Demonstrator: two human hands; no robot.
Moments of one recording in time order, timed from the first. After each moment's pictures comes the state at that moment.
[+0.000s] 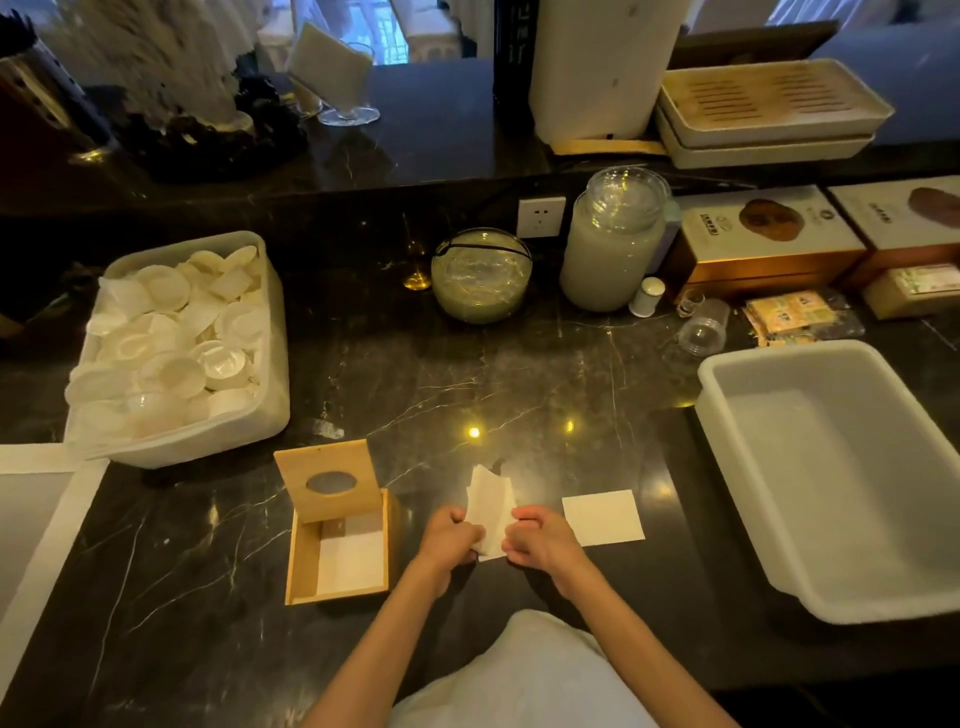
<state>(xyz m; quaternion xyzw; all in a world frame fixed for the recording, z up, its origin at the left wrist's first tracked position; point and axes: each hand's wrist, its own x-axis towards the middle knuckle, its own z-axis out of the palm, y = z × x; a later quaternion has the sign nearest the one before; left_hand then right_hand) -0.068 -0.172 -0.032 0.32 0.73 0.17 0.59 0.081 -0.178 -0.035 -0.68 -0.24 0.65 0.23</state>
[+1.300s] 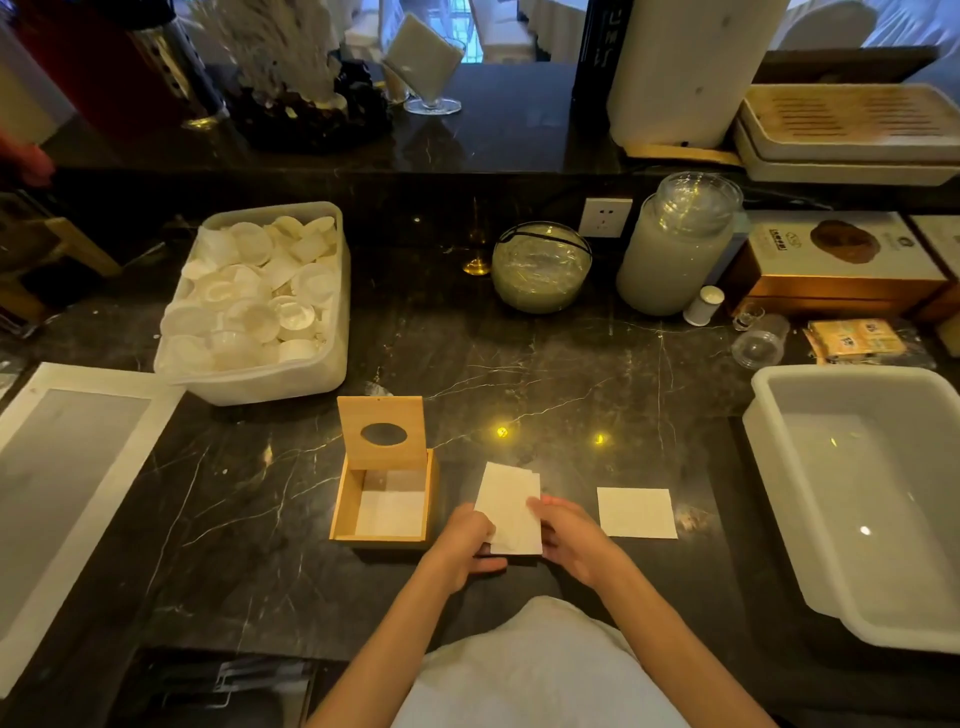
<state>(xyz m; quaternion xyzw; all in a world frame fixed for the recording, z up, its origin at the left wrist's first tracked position) -0.084 -0.209 -0.018 0.18 0.69 0.22 0.67 0.070 -0.189 -0.025 -0.61 -0.21 0.73 0.21</state>
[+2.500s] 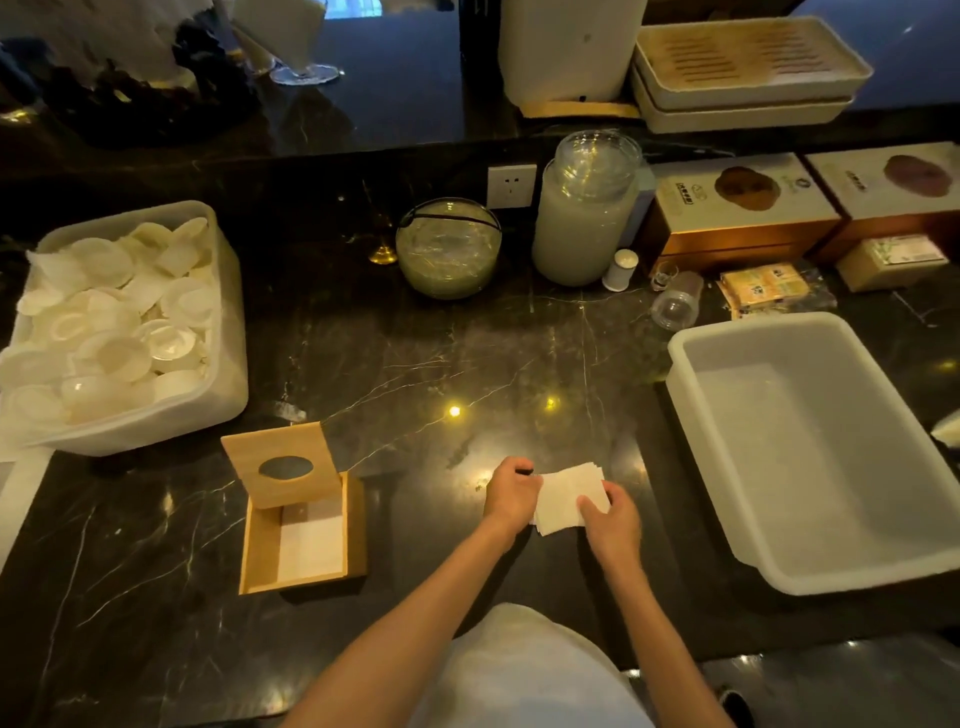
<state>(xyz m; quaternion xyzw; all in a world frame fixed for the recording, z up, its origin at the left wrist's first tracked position) 0.056 -0.148 -0.041 0.39 0.70 0.19 0.57 0.178 -0.198 -0.050 -0.82 -0.29 0.41 0.27</state>
